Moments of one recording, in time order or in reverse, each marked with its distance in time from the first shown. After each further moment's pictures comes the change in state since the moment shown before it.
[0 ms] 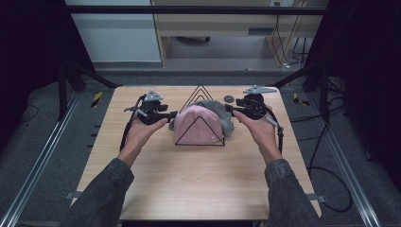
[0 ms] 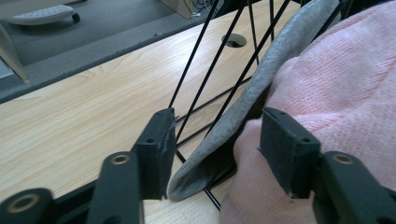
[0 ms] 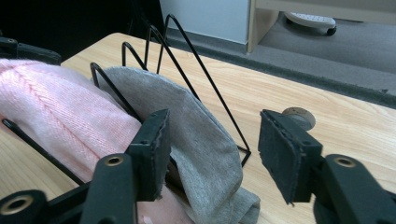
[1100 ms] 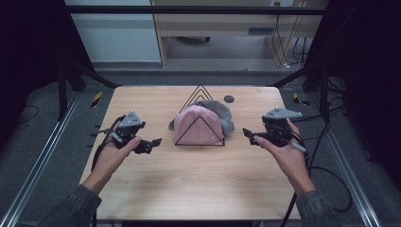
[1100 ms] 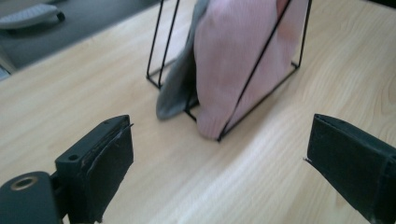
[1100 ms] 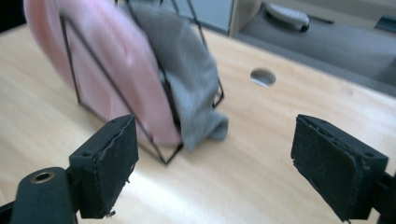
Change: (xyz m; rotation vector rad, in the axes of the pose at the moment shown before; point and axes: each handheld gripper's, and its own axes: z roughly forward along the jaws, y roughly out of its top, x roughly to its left) left arm -0.019 -0.057 -0.085 0.061 -0.054 0.108; right arm 0.011 -0.047 -0.089 0.058 -0.087 -0.120
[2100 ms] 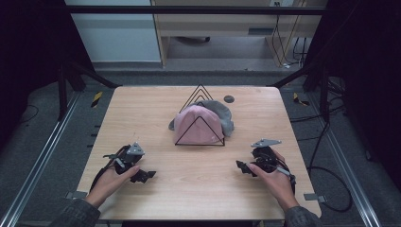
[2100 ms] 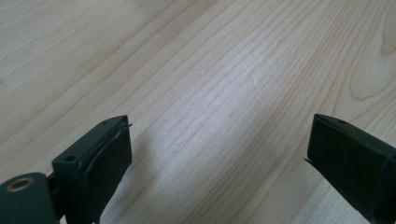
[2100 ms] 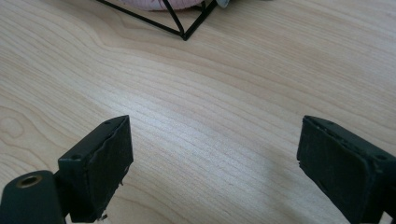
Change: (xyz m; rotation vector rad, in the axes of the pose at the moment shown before) left arm -0.008 -0.094 0.036 0.295 -0.075 -0.015; right arm 0.019 -0.103 0.056 0.244 0.067 0.110
